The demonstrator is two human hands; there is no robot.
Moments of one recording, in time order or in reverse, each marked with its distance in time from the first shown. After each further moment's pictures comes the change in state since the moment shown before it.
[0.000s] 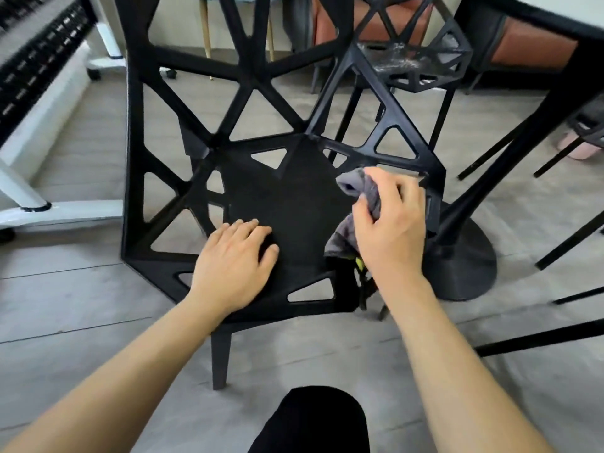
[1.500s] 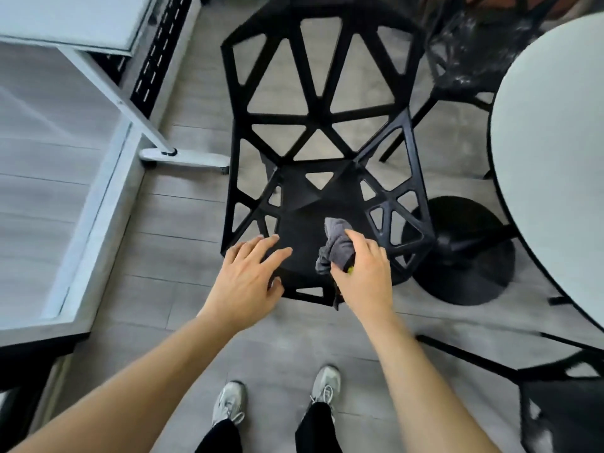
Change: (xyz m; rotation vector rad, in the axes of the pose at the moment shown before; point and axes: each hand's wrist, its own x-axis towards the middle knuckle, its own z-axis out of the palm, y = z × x) left_hand -0.030 0.079 -0.266 -0.044 -0.240 -0.185; right_hand 0.133 -0.087 -0.124 0.095 -0.910 0.228
